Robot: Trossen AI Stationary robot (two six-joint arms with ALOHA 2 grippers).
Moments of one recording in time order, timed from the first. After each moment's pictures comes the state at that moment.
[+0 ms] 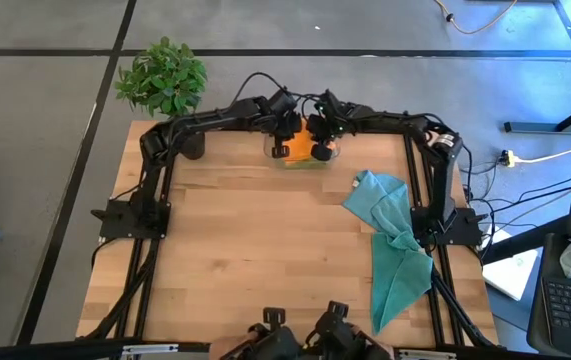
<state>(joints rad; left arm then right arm) 0.57 2.04 1.69 -0.59 0.02 0.57 -0.70 1.99 1.37 -0.40 -0.12 -0.44</state>
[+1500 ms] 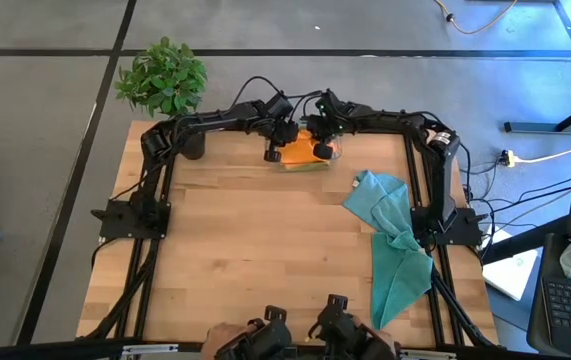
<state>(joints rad) 0.60 2.06 1.61 -0.54 0.12 0.80 -0.73 2.02 1.37 -0.36 -0.12 -0.56</state>
